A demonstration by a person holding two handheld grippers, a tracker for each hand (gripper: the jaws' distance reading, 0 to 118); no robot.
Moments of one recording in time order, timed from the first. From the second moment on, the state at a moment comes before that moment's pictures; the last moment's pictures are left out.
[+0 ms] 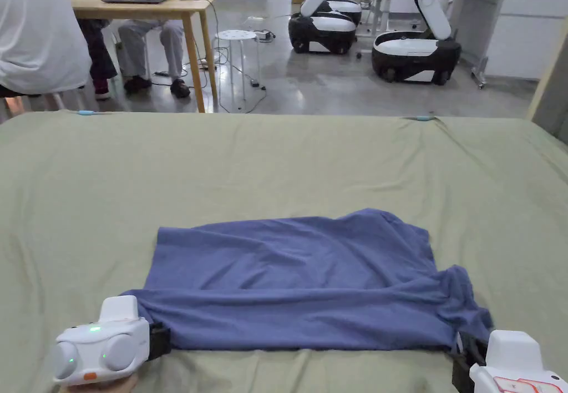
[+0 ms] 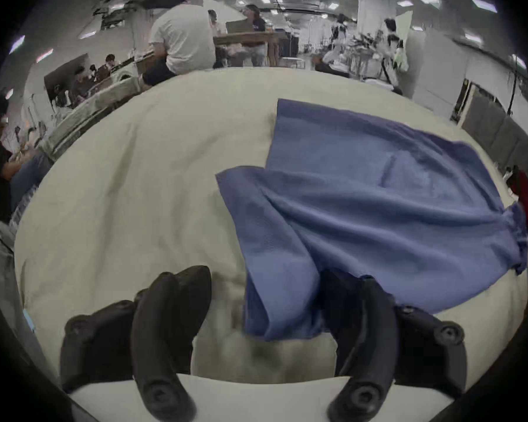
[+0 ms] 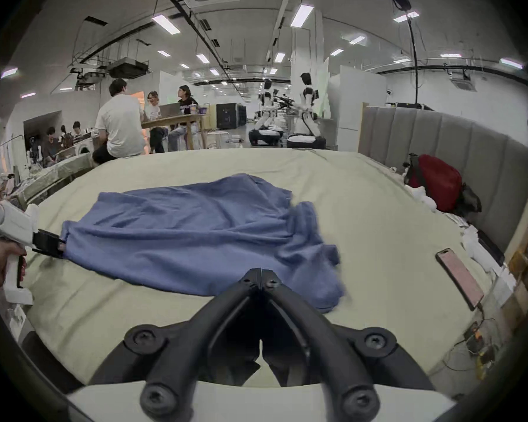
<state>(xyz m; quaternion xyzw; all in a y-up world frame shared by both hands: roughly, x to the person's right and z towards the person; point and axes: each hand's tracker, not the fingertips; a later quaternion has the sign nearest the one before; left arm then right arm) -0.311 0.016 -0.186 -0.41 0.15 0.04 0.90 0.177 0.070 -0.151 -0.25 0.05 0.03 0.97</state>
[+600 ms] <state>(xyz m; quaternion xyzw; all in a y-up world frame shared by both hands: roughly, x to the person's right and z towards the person) -0.280 0.077 -0.161 -0.35 0.14 -0.02 0.93 0.208 0.015 -0.271 -0.40 0.07 0.03 0.91</state>
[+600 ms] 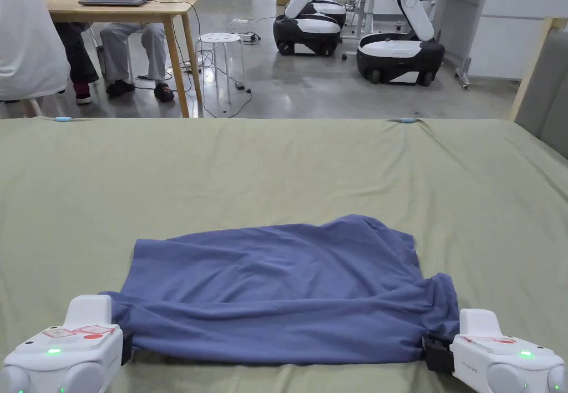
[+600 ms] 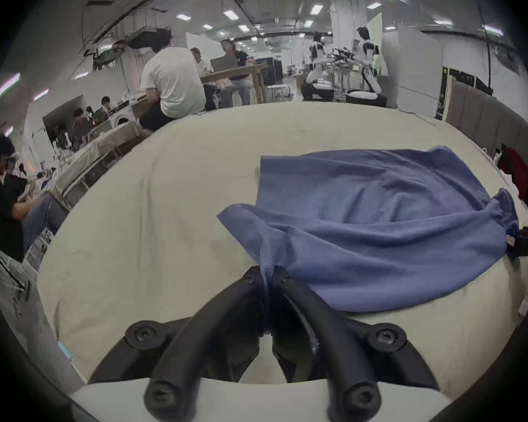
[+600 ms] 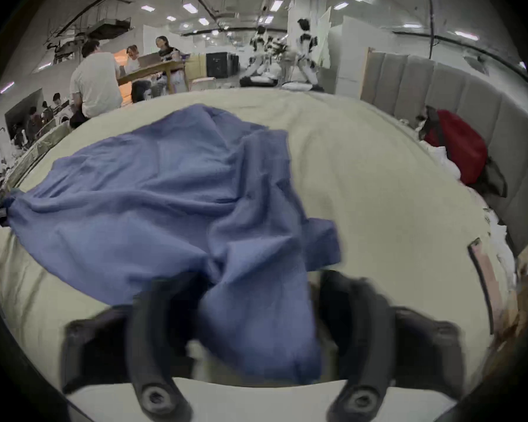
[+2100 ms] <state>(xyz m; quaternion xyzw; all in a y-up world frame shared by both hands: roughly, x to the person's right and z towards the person) -0.248 0.123 -0.125 -0.25 0.06 -0.02 0.97 0.088 0.136 -0.165 -0.20 0.14 0.05 0.97</state>
